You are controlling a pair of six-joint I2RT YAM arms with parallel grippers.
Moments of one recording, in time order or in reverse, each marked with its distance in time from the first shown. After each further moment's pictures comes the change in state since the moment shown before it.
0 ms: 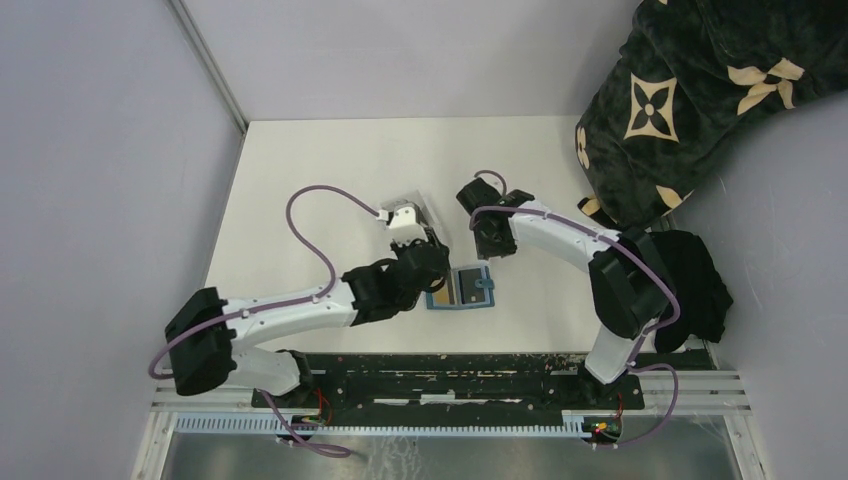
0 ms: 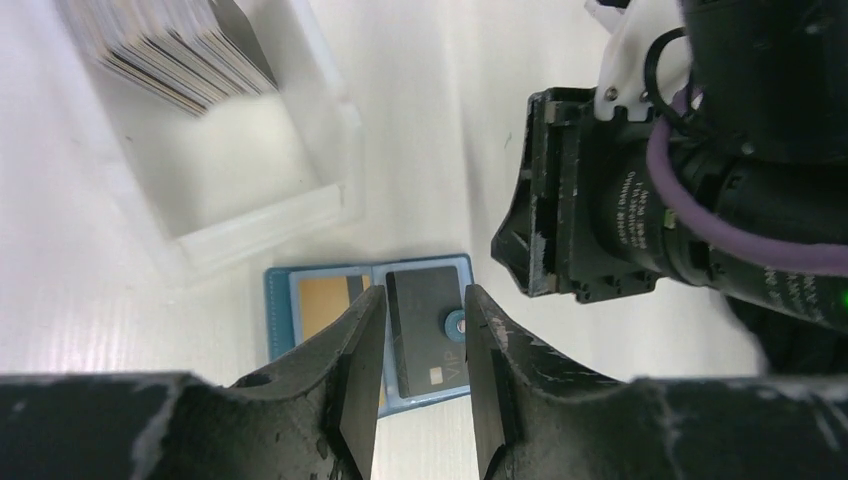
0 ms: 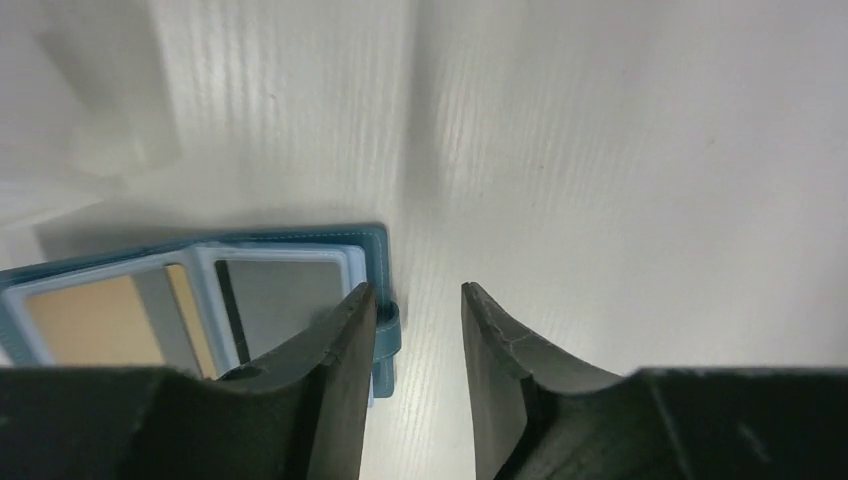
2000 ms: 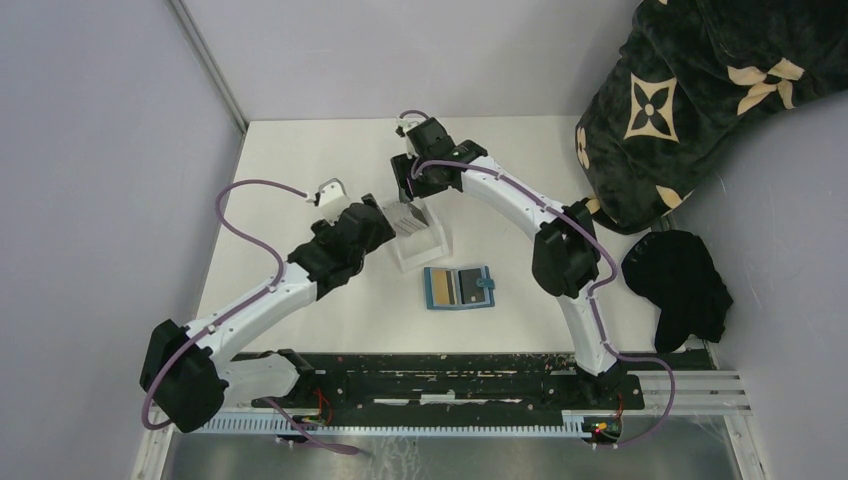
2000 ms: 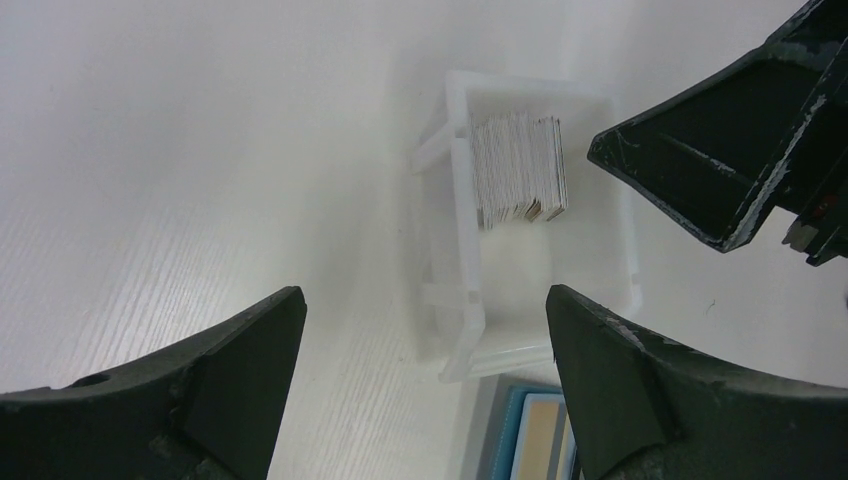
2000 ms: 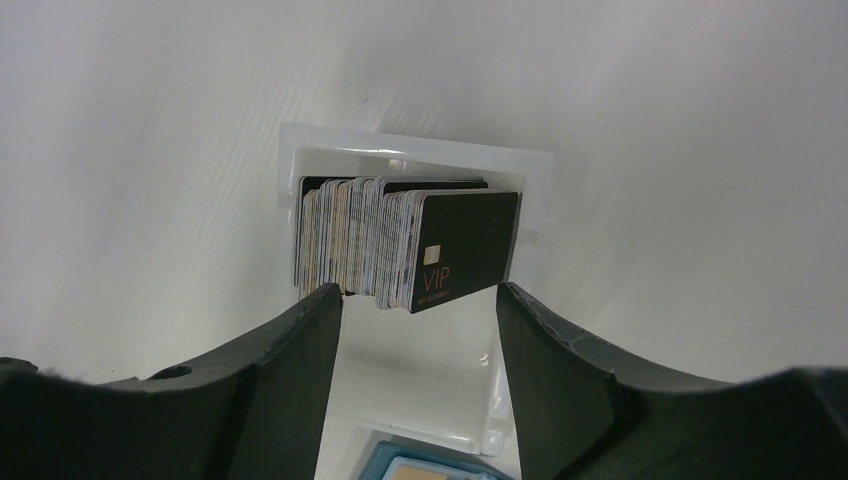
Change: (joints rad) left arm 0.441 -0.219 -0.039 -0.280 0.069 0.036; right arm 0.039 0.428 0.828 0.068 -0.334 -0.265
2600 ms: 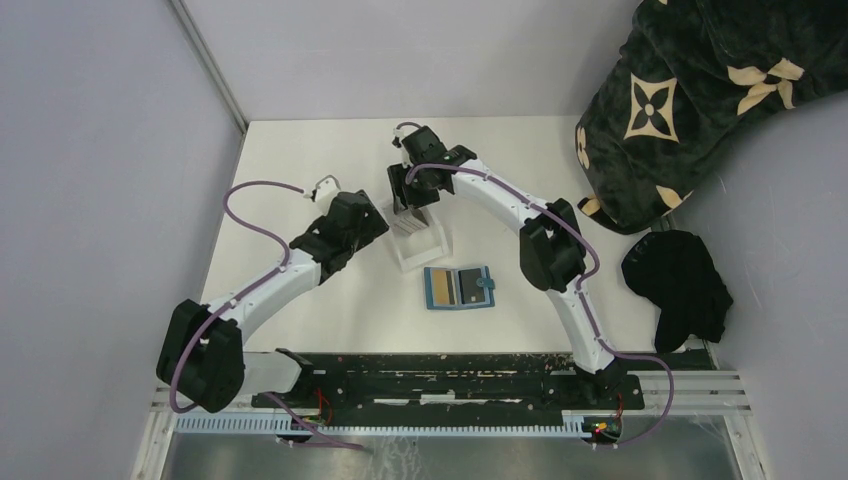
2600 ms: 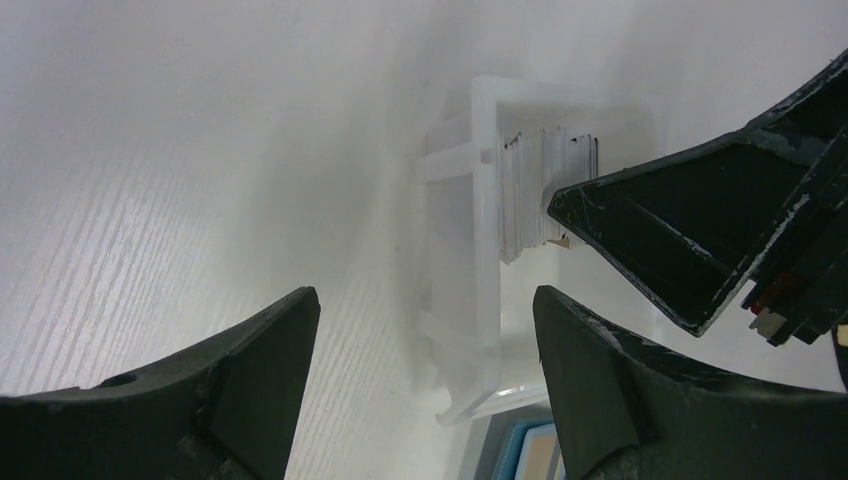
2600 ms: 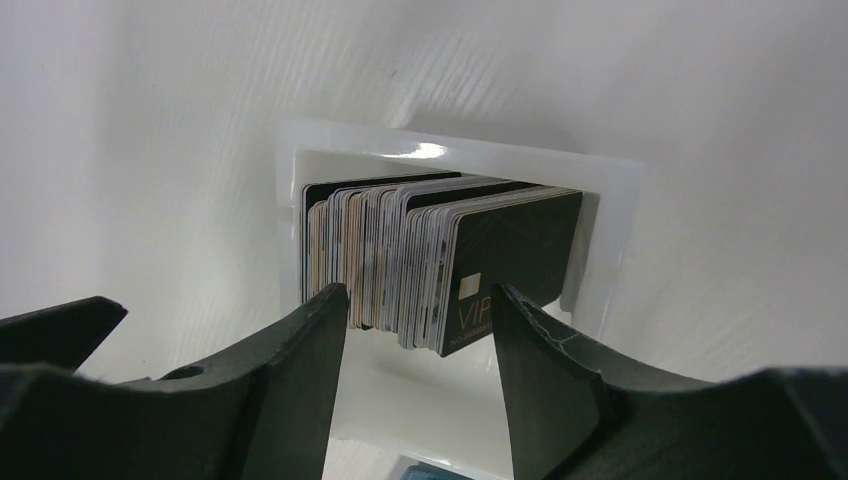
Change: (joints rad) left arm 0.168 0.127 -0.023 0.137 0.227 0.014; right arm 0.000 0.120 0.059 -0.029 -0.101 0.060
